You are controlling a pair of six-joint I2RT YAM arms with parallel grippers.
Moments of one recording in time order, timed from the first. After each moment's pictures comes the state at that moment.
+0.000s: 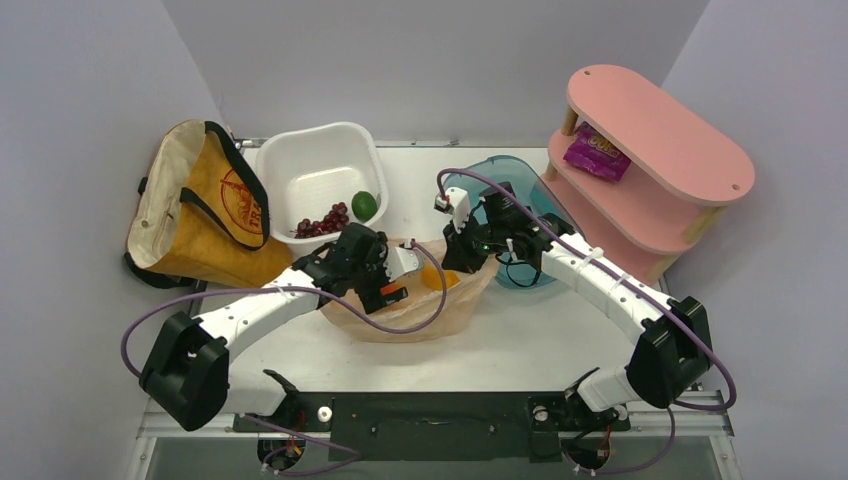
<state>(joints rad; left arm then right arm) -0.64 1.32 0.83 -0.41 0.11 0.58 0.61 1.43 1.18 -0.55 -0.52 -0.15</state>
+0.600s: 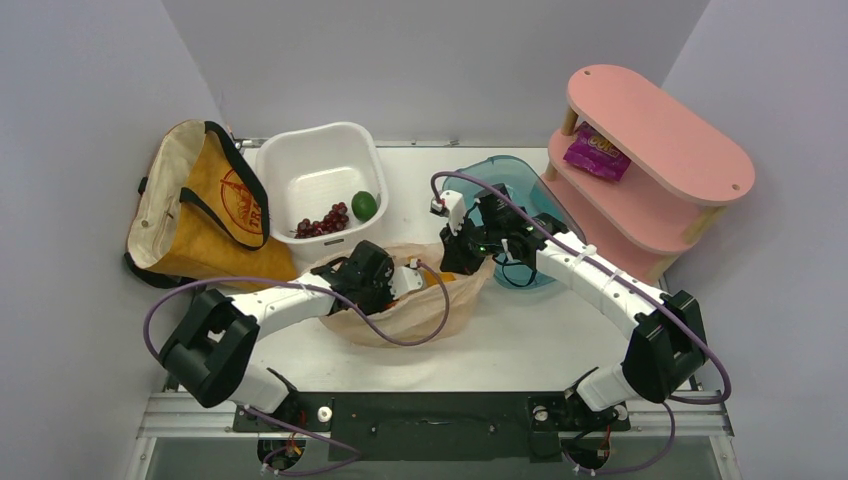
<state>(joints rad) -0.67 1.46 0.72 -0.28 0.10 0.57 0.62 1.46 1.18 -0.55 -0.51 -0.17</state>
